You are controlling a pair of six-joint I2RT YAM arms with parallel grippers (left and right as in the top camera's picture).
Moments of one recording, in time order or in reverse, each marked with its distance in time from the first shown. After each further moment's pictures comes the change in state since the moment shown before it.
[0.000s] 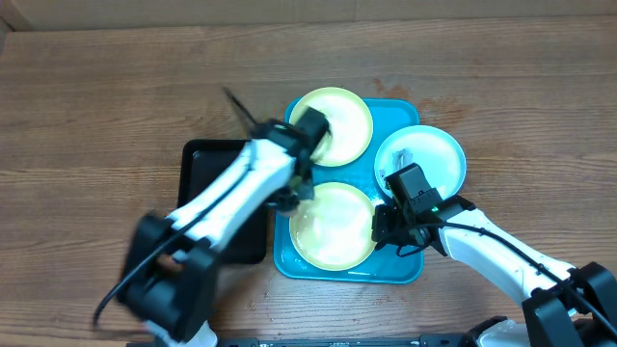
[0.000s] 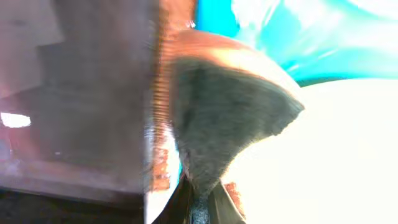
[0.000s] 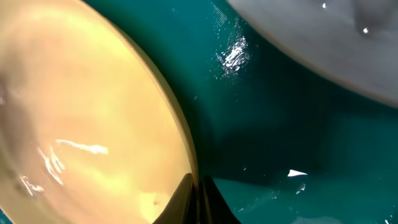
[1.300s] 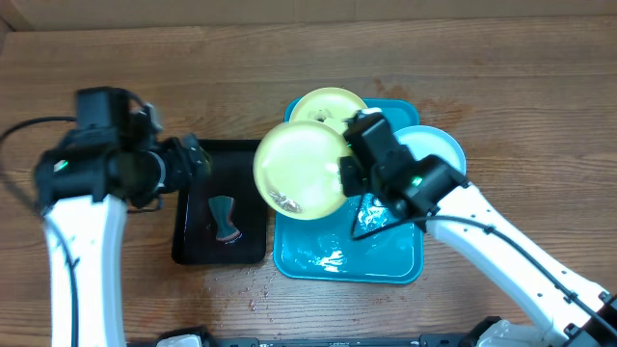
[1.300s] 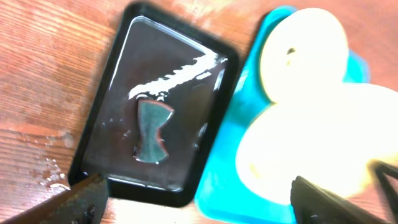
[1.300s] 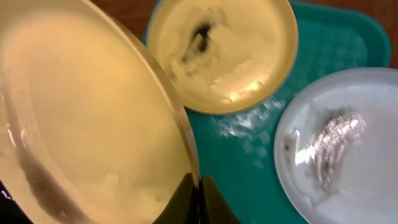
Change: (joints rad) left arm 0.646 -0.476 0.089 -0.164 0.327 0.313; right arm 0.212 -0.011 0.527 -0.209 0.357 -0.188
